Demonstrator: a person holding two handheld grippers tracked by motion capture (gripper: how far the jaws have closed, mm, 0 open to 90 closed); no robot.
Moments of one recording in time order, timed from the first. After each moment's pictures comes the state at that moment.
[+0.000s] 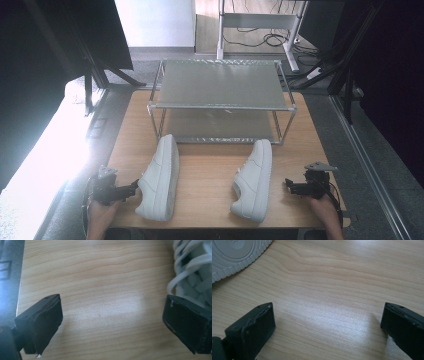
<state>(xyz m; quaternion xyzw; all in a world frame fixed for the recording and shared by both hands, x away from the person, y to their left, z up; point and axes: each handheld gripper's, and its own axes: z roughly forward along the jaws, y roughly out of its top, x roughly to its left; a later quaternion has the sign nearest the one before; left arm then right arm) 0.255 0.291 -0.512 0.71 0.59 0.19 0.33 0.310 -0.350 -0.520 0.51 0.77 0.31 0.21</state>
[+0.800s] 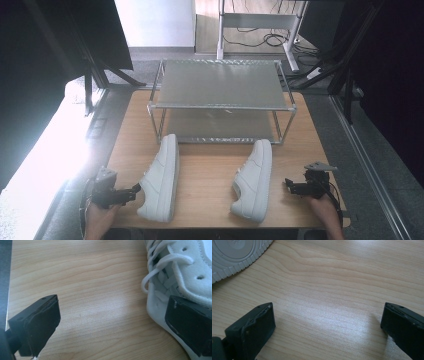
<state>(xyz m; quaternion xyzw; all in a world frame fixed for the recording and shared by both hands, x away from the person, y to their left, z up) 0.242 0.279 -0.492 0.73 0.56 0.19 0.35 0.310 -0.350 -0.520 0.51 0.77 0.31 0.21</state>
